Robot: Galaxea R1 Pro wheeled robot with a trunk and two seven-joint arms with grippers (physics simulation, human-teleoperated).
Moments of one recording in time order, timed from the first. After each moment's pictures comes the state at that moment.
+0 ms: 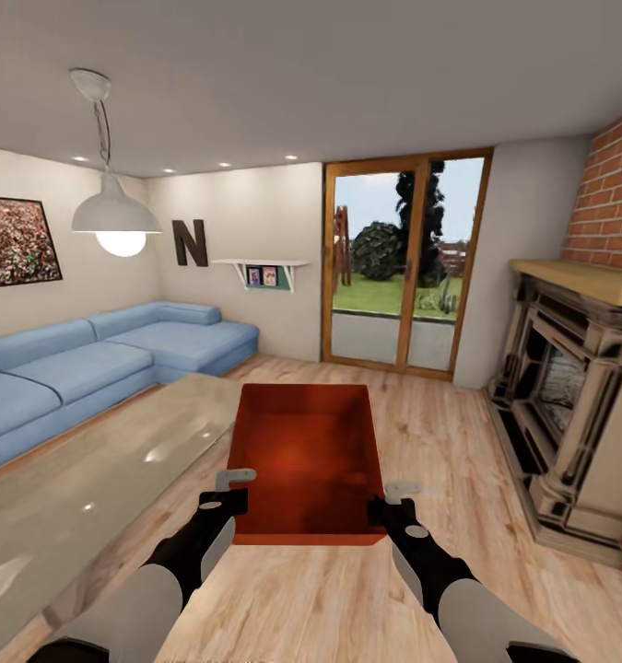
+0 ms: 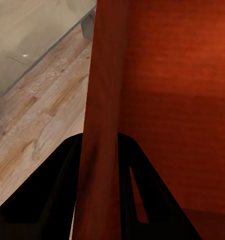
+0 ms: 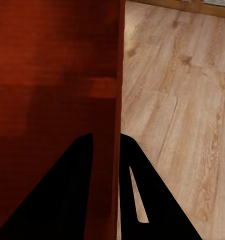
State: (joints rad) left arm -0.70 -0.10 -0.15 -0.44 0.17 0.17 0.29; right arm -0.69 0.13 -0.14 -0.30 0.21 -0.10 -0.05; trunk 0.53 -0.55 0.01
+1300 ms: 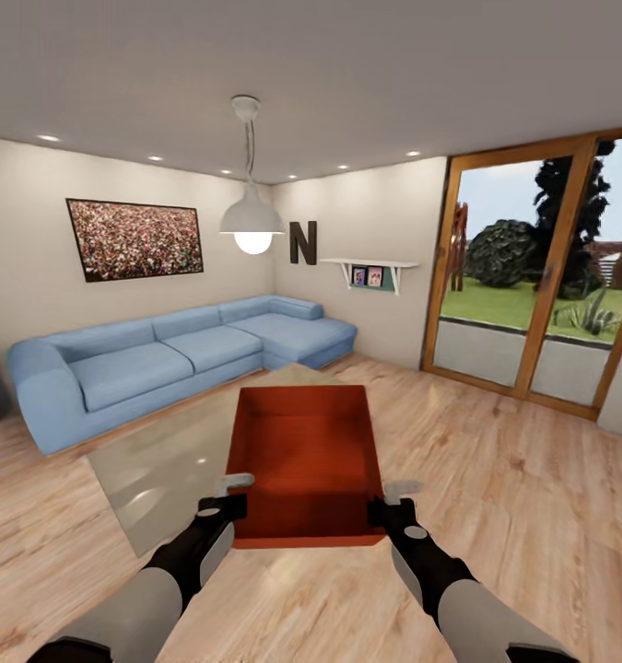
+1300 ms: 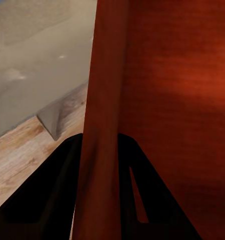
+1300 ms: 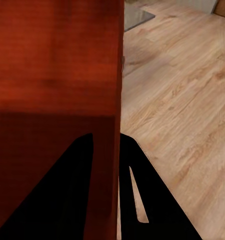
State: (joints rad) left arm -0.70 -0.10 -0.13 -0.39 0.18 0.12 0.27; right arm -0.69 0.13 -0.13 -0.30 0.22 -0.10 -0.06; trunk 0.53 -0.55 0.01
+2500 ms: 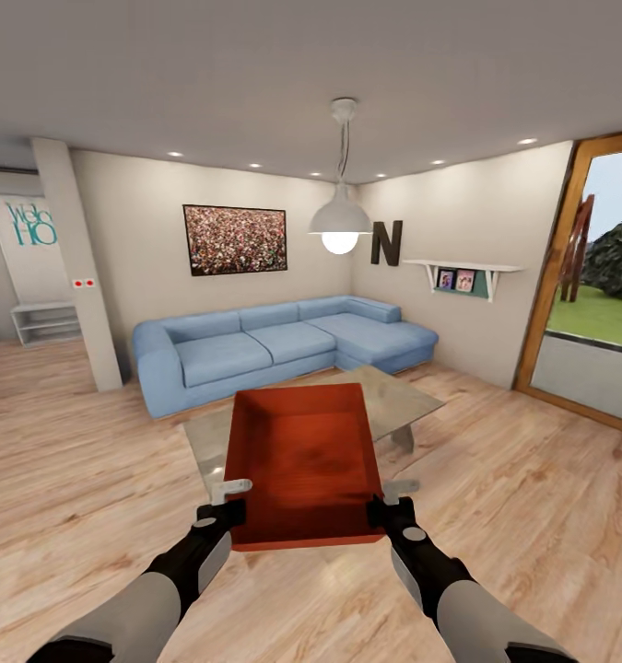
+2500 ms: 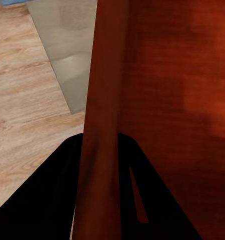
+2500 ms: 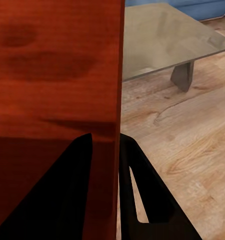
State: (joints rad) left arm -0.70 -0.10 -0.09 -0.32 0.18 0.03 0.24; right arm -0.69 0.13 -0.15 -0.29 0.29 -0.13 -0.06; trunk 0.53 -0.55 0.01
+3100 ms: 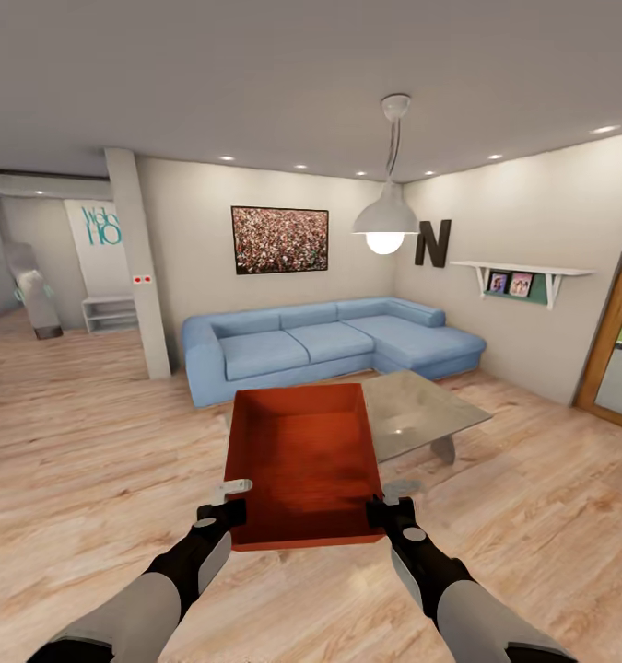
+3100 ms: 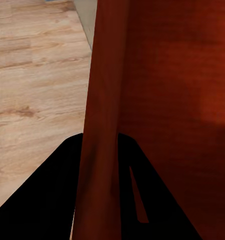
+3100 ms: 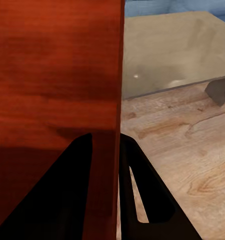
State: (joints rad) left arm -0.70 -0.10 -0.09 -0.32 0.18 0.03 0.24; right arm -0.69 0.13 -0.14 -0.29 0.29 -0.13 -0.06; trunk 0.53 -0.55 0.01
